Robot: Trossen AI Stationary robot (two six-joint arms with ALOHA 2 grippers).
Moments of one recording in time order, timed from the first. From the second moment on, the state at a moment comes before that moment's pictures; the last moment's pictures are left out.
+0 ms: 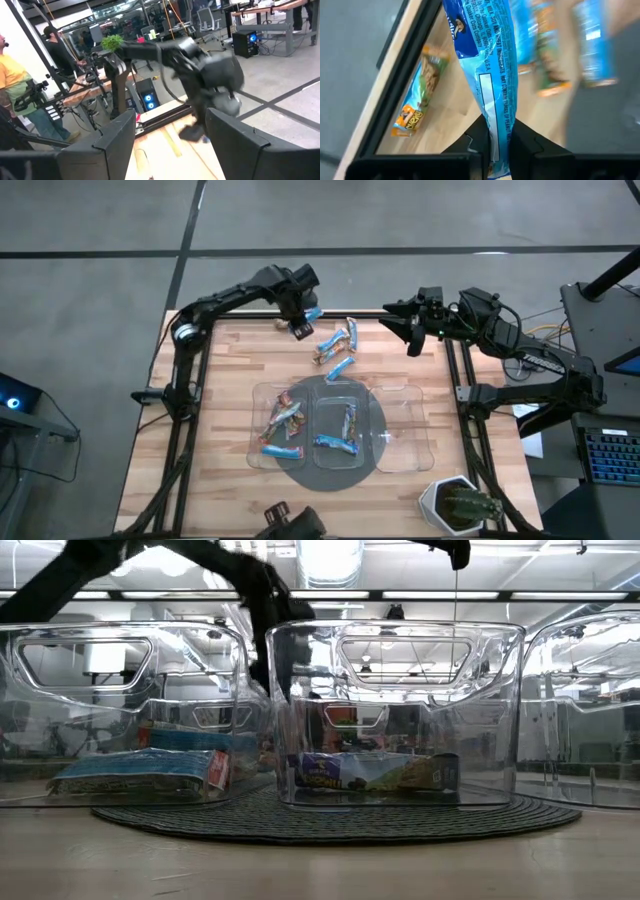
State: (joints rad) left arm 0.63 2.01 1.93 -1.20 0.04 0.15; right arm -0.38 0.96 1.04 -0.12 -0.12 0.34
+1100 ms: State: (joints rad) left arm 0.30 1.65 2.07 -1.13 0.02 0.31; right arm -0.32 0.99 1.10 -0.02 -0.14 0.34
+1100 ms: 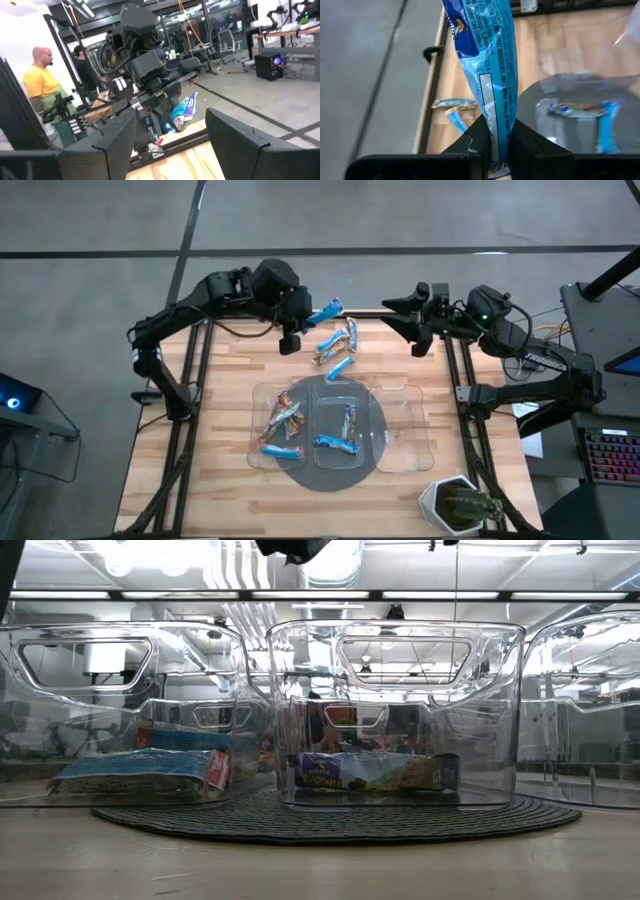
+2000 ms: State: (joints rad) left arm 0.25 1.64 2.07 -1.07 -0.13 0.42; right arm -0.31 1.36 1.45 -0.21 -0.19 0.28
